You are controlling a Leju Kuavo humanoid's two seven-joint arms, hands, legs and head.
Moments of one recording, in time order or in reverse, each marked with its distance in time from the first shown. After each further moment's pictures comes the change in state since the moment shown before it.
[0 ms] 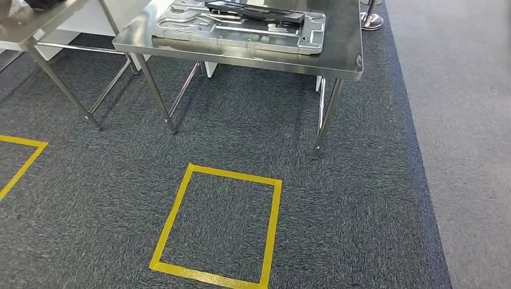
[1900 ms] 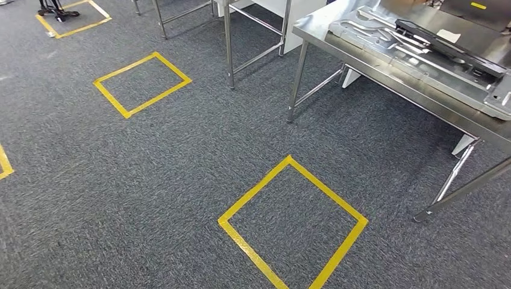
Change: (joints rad) left arm 0.002 -0.015 -0.133 0.002 -0.144 0.033 0.049; right arm -0.023 -0.020 0.073 0.042 0.142 0.169 0.031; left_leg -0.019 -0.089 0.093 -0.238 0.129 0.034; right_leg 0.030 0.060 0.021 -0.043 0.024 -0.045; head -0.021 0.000
